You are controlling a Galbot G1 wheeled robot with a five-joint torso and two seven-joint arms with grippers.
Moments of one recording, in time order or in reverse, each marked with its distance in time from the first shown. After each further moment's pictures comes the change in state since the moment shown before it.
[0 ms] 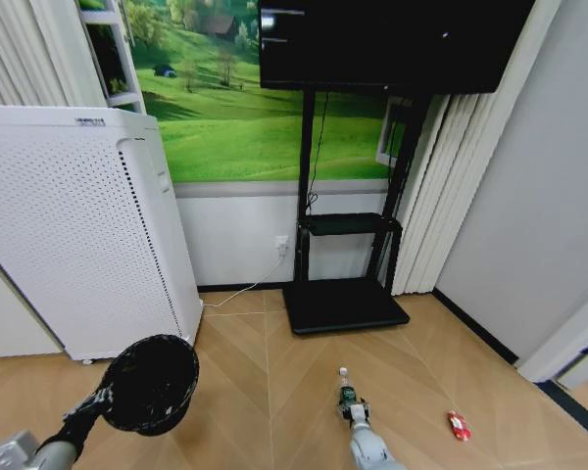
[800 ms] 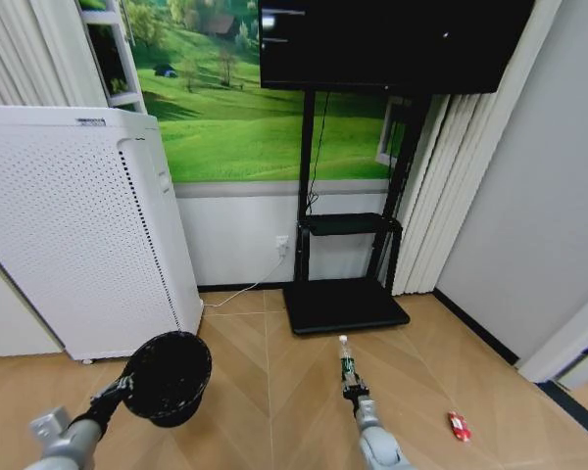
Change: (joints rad) left arm -0.189 0.214 0.189 0.151 -0.036 0.007 -0.051; right arm -0.190 -0.070 0.100 0.425 -0.039 0.313 -0.144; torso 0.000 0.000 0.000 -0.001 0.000
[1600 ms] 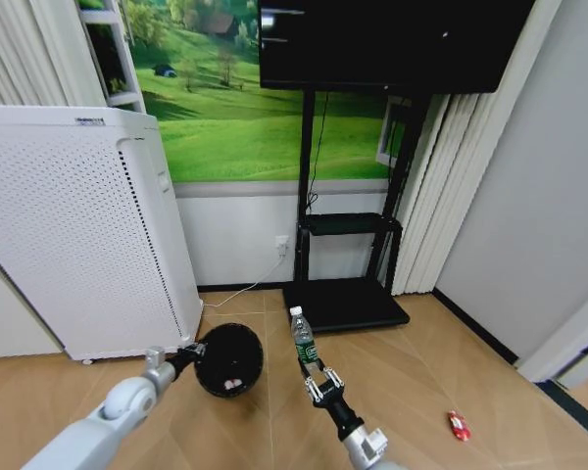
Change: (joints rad) left arm -0.684 0.198 0.840 0.386 0.113 -0.135 0.301; right arm -0.267 -0.073 -0.128 0.530 -0.005 0.127 -0.244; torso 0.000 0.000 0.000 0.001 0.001
